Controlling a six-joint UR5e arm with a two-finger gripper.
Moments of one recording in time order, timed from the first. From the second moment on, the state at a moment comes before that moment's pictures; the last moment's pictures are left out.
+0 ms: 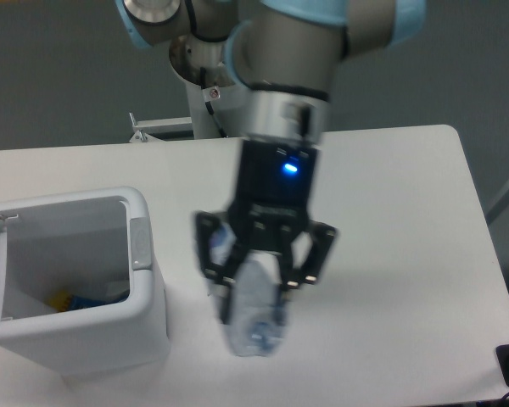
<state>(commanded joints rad) 2.29 -1.89 -1.23 -0.63 1.09 -0.01</state>
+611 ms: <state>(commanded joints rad) 2.12 -1.89 -1.34 -0.63 1.08 0.04</state>
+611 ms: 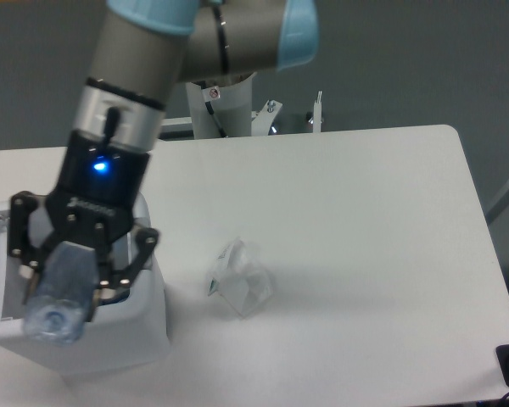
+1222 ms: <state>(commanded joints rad) 2.16 -1.85 -1.35 -0.64 1.11 0.00</state>
